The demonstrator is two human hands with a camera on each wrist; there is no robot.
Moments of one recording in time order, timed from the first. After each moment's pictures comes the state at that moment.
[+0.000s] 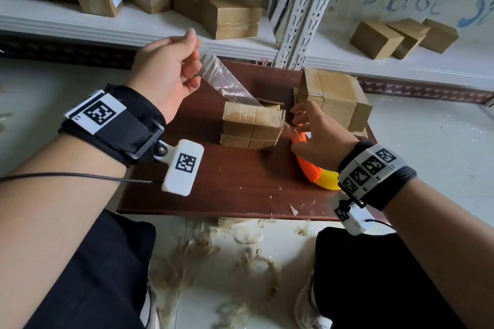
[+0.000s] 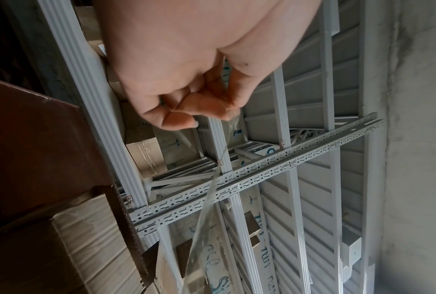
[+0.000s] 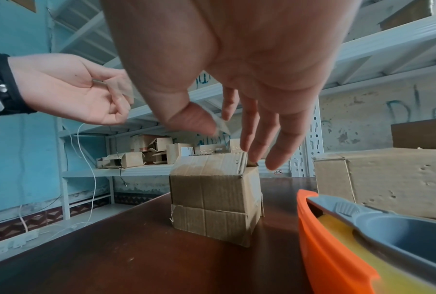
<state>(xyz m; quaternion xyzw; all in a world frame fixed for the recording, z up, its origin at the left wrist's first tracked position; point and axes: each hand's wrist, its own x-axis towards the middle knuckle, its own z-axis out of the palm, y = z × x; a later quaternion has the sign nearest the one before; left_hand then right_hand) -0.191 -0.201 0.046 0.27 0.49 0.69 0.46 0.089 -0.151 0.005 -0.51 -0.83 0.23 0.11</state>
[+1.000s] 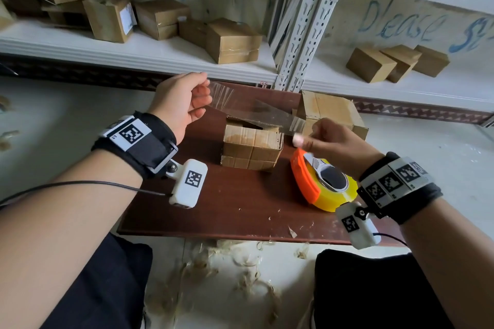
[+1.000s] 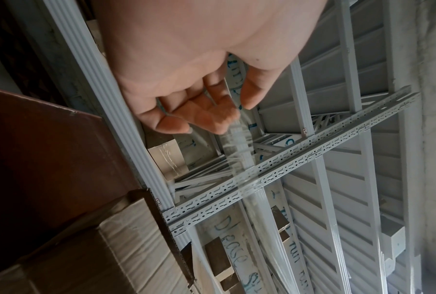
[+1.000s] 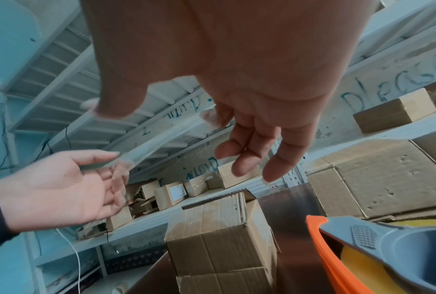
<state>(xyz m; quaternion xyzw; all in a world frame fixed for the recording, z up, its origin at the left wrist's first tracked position) -0.196 -0.171 0.026 0.27 0.56 0.64 0.44 0.109 -0.138 0.035 -0.51 -0.75 0.38 0.19</state>
